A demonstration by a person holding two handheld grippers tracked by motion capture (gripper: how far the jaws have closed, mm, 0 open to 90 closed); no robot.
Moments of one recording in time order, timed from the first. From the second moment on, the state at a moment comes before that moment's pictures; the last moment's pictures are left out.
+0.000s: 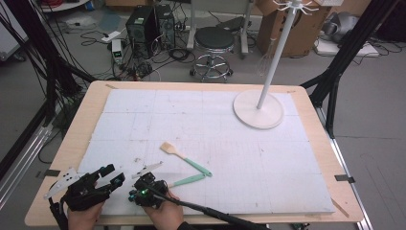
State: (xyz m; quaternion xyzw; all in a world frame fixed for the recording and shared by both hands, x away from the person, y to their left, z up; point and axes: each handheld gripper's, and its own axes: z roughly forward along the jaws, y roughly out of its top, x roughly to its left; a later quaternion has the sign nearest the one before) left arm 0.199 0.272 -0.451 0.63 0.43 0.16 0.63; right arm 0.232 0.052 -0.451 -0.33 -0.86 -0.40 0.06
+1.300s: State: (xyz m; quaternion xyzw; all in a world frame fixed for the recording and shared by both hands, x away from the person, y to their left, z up) left arm 0.202 0.270 -0.451 0.62 0.44 0.15 0.63; right arm 0.274 -0.061 -0.449 -0.43 -0.82 -0.39 0.02
